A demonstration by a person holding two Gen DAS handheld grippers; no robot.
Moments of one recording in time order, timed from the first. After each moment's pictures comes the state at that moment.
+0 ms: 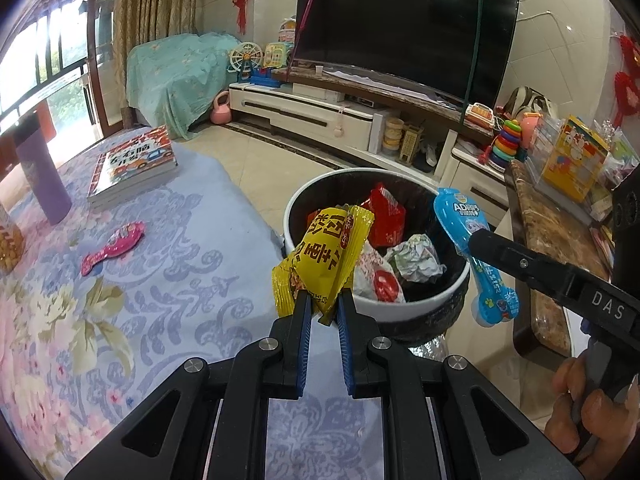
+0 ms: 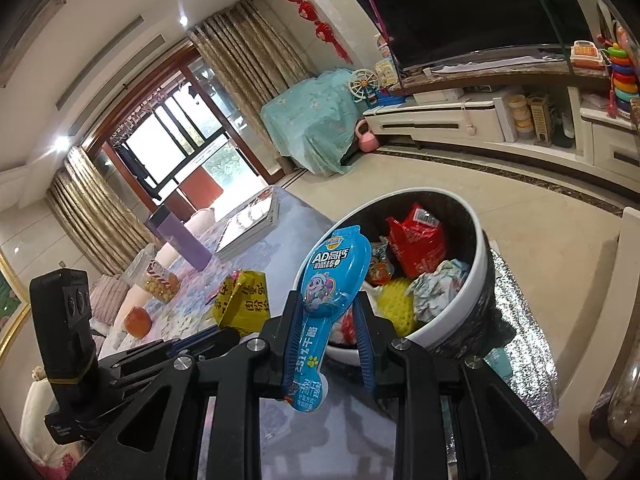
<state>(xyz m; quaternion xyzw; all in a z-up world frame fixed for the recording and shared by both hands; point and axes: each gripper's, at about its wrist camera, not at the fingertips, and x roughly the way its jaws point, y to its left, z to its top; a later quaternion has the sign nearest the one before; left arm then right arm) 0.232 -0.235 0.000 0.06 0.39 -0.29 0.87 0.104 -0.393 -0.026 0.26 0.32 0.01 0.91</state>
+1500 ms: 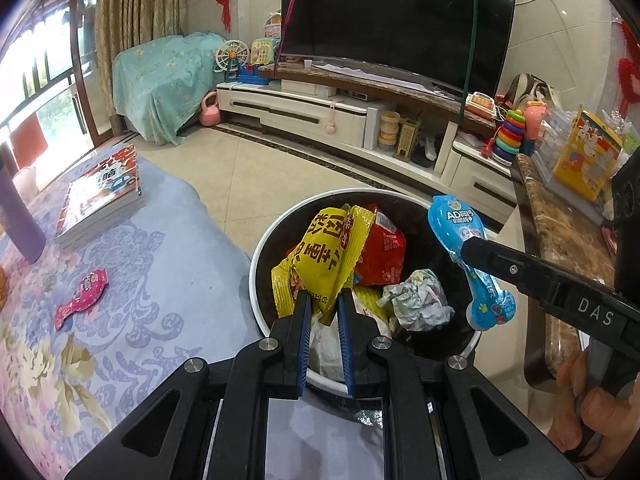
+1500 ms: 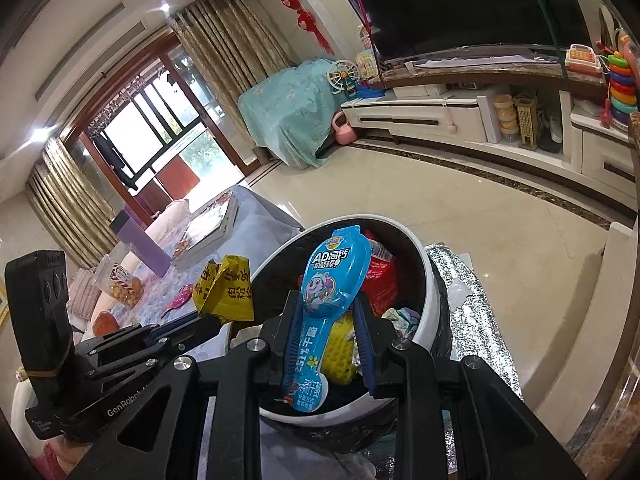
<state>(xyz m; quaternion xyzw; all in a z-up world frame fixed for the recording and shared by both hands) 0.294 -0.298 -0.015 0.09 0.39 -0.29 0.87 0.141 -0.427 -0.030 0.24 0.36 -0.02 0.90</state>
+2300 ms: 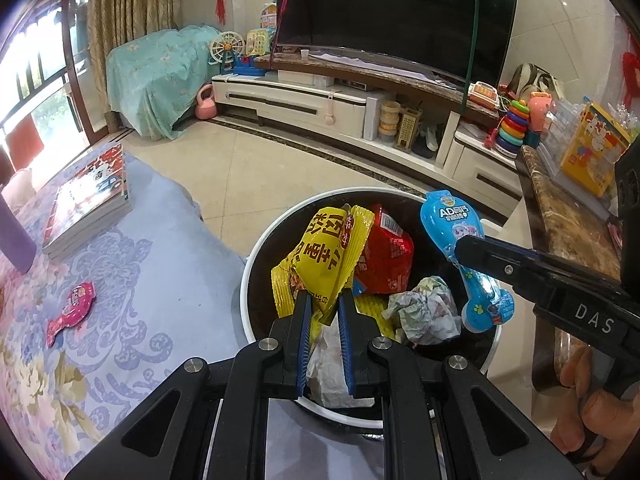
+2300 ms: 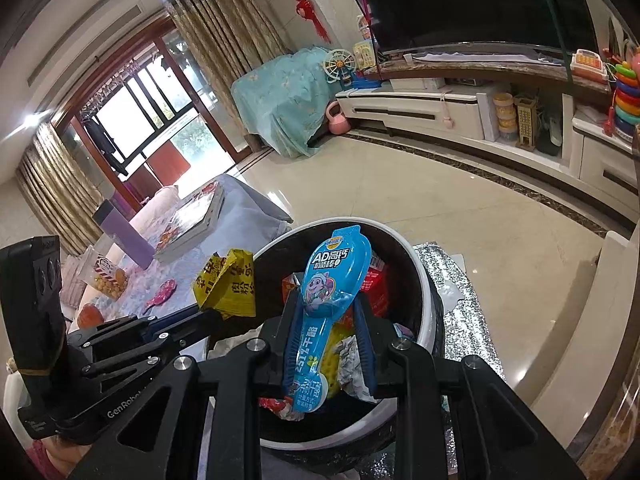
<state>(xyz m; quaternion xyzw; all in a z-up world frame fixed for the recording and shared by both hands) 0.321 -0.318 -0.025 0.10 0.41 -0.29 0.86 0.161 -0.429 -0.034 0.22 0.38 -0.03 0.90</state>
